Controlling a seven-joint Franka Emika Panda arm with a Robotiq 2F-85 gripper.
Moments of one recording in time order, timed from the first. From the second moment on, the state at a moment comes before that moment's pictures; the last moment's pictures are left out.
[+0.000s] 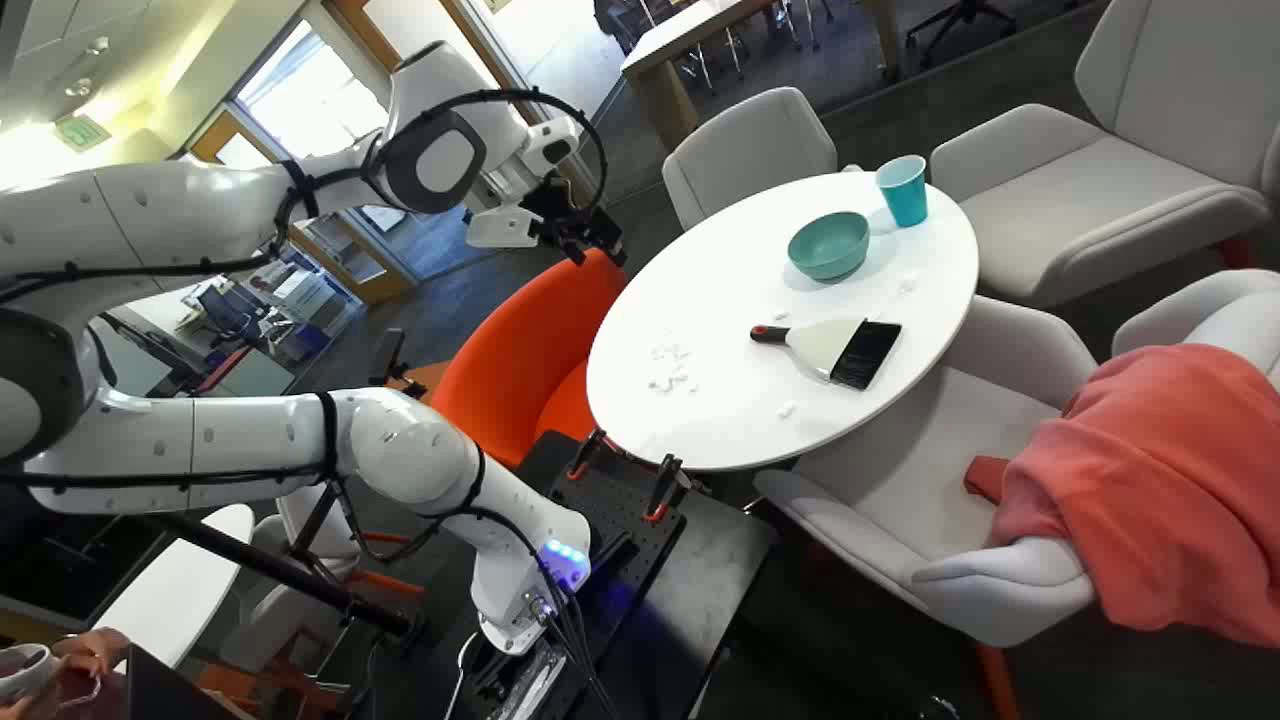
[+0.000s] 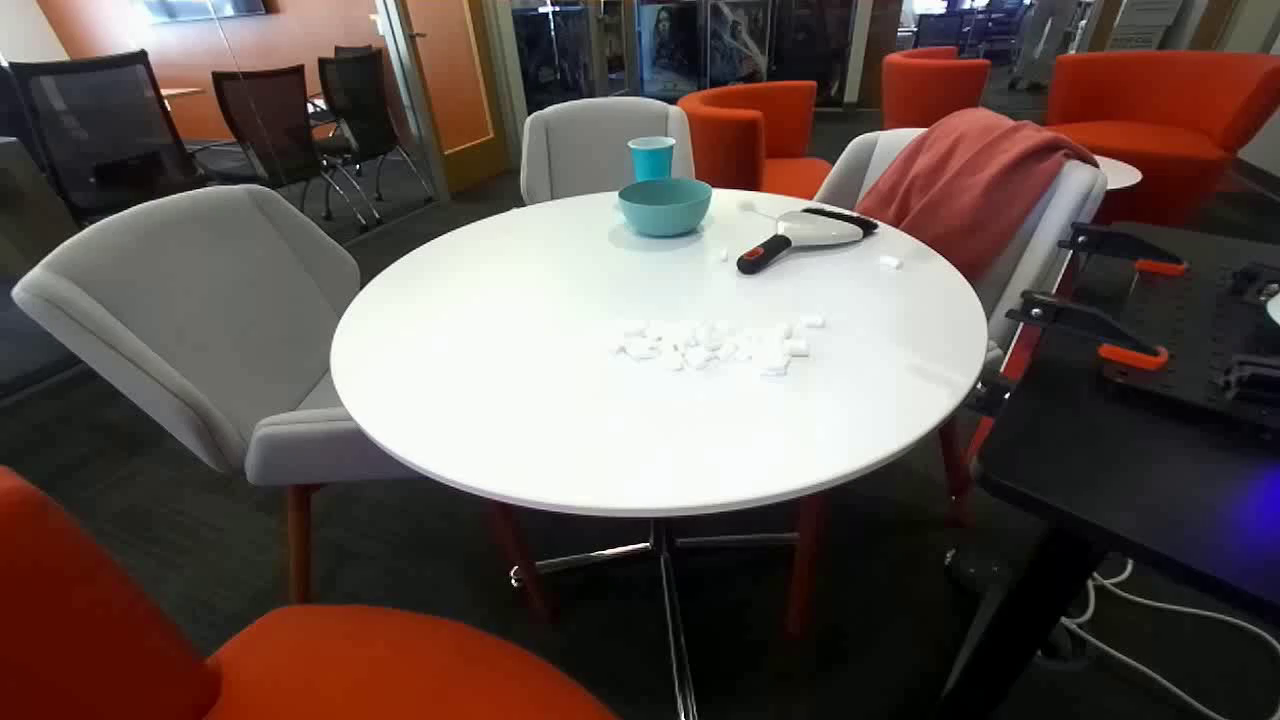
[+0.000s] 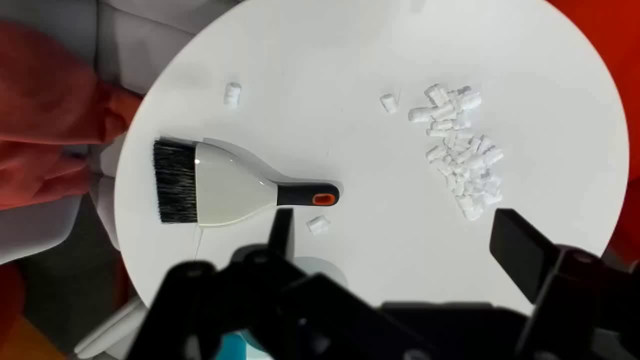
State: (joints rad) arm -0.01 -0.67 -0.17 -2.68 -0.01 2.15 -0.18
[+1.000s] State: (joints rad) arm -0.01 -0.65 -0.17 -2.67 -0.01 2.27 -0.17
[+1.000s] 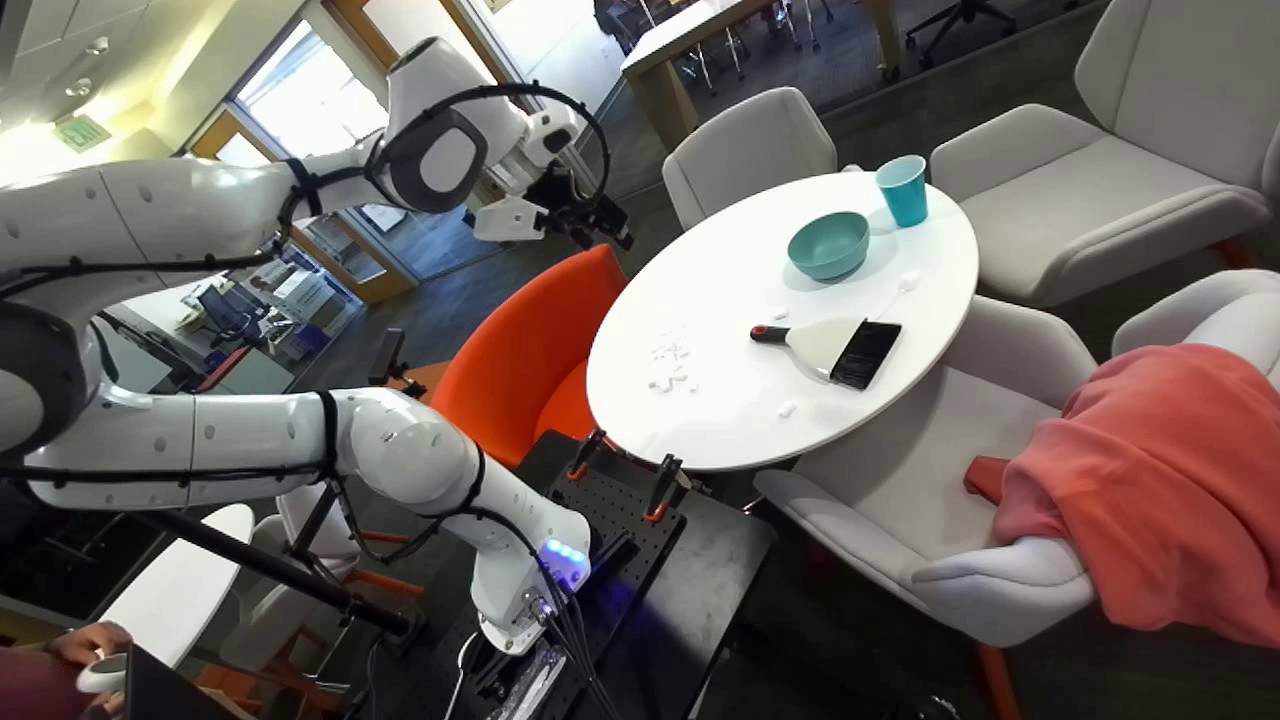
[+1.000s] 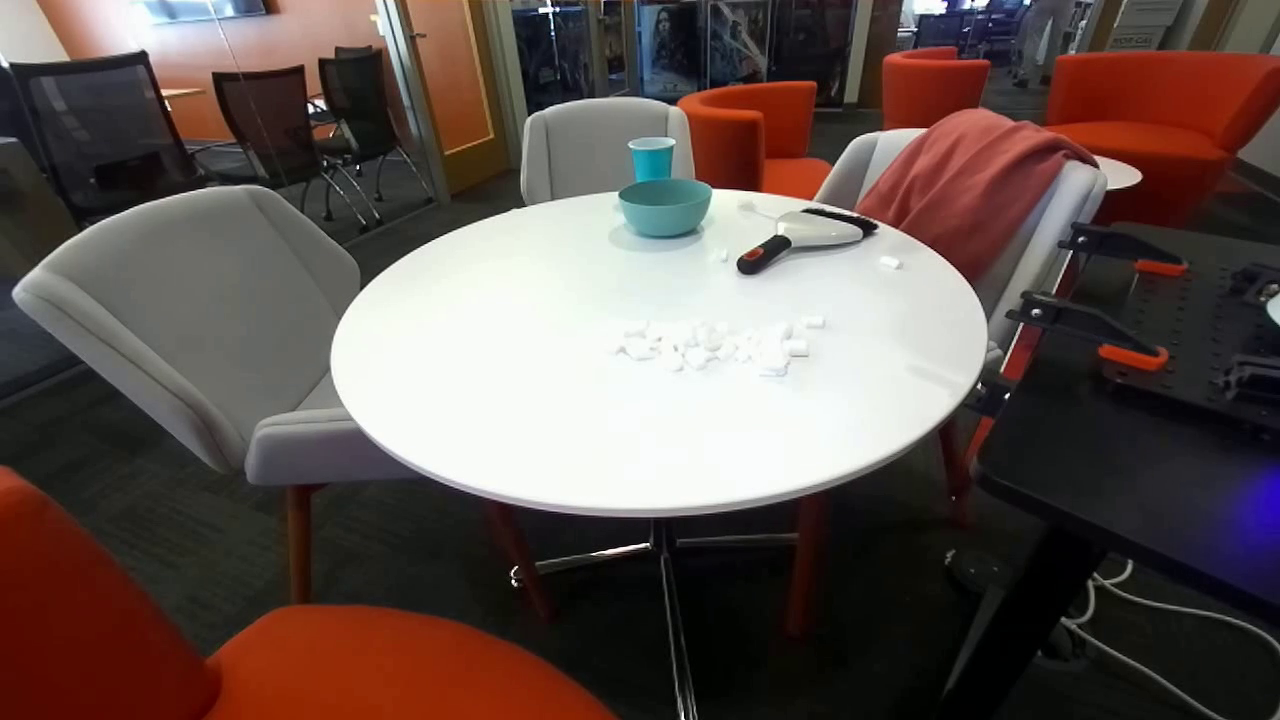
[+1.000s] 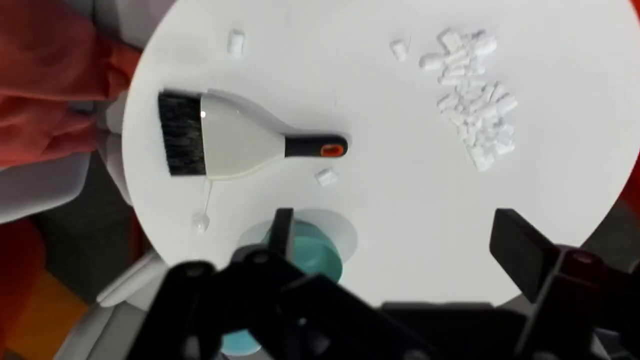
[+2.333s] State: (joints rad) arm -0.12 0.21 -0.18 -2.16 0.05 2.68 -0.11
